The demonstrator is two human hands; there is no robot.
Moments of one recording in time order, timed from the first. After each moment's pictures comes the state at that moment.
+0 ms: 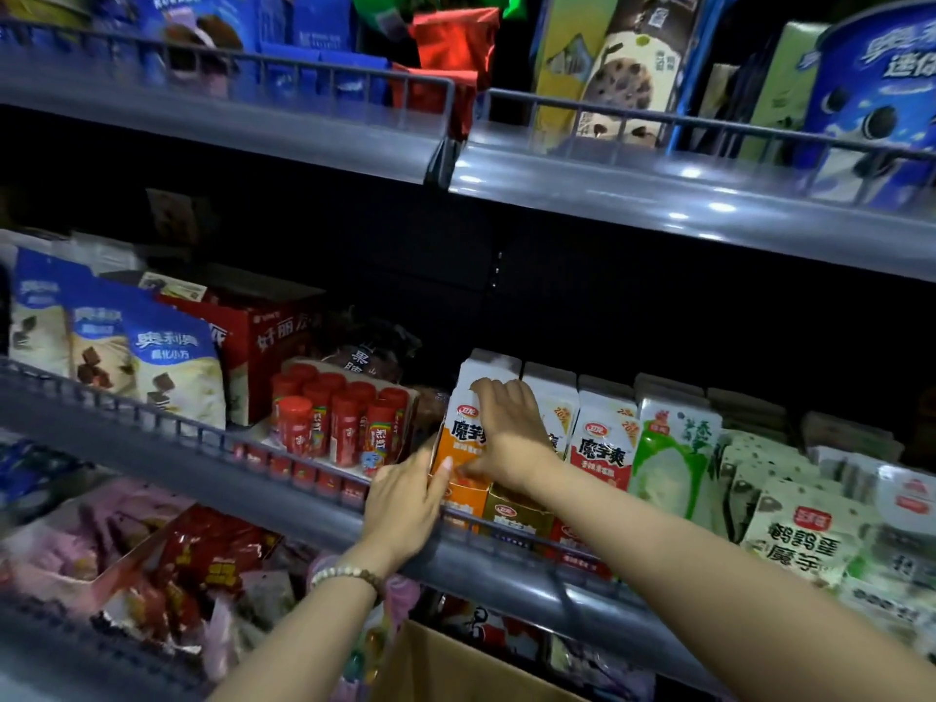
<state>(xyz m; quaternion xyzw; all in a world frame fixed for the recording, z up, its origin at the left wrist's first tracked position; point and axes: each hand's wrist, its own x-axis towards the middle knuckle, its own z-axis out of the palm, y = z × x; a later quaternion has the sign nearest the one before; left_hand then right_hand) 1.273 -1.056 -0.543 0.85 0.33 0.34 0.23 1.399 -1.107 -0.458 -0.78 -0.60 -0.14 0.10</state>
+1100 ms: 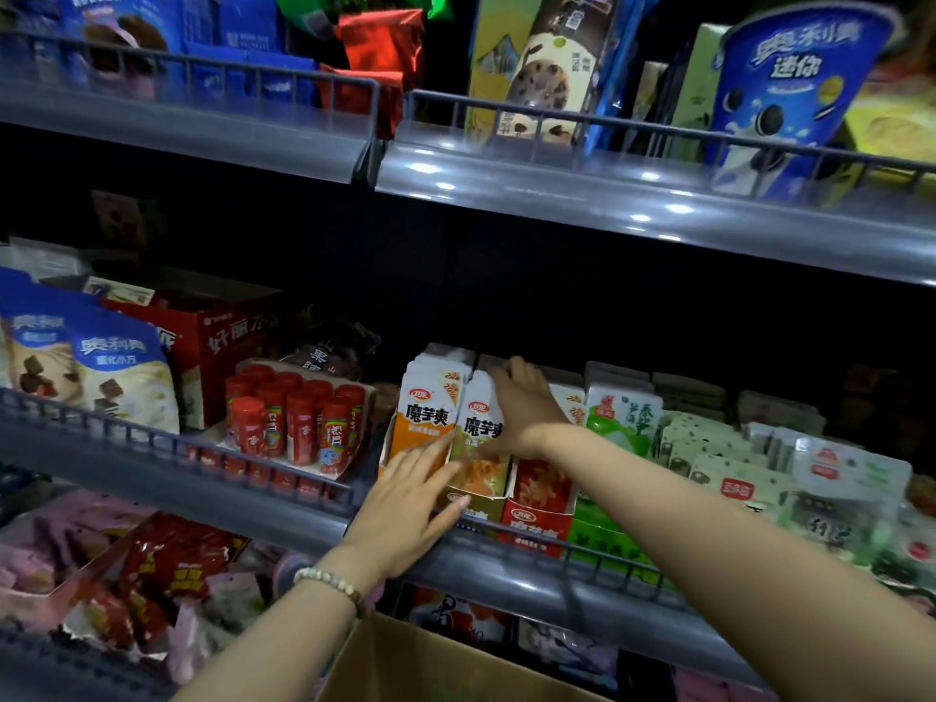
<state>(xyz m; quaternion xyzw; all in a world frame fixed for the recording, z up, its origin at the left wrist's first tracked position) 1.288 -1.086 -0.538 0.95 0.19 0.25 0.05 1.453 -1.144 -0.436 -0.81 -0.57 -0.13 0.06</state>
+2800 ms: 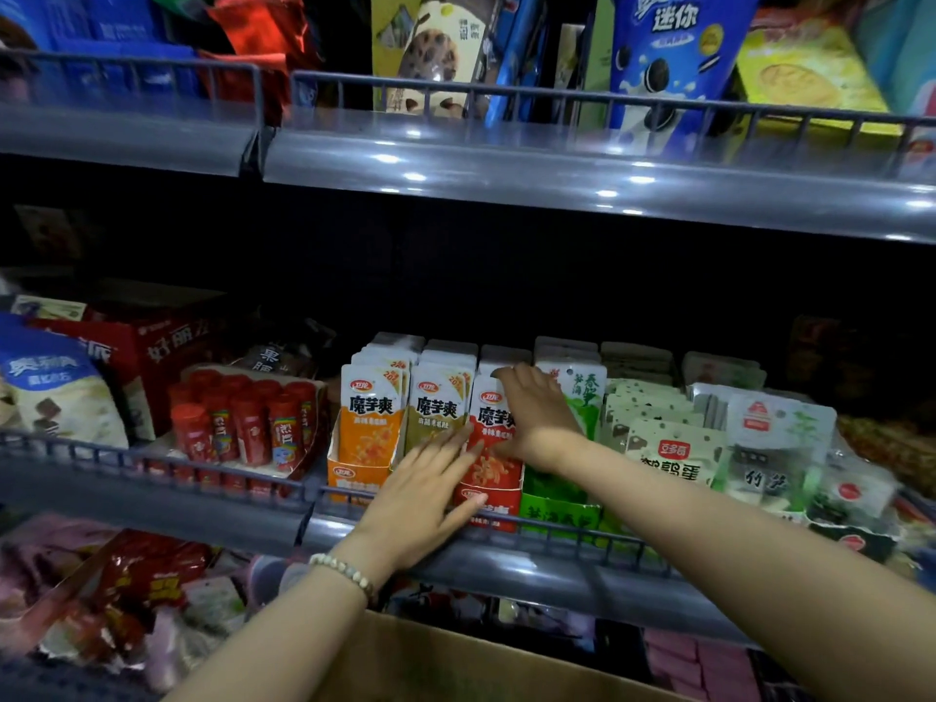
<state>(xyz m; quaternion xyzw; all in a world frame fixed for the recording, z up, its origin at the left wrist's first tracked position) 1.330 -1.132 -0.518 0.97 0.15 0.19 0.00 1.494 -1.204 -0.452 -0.81 -0.56 -0.15 0.11</state>
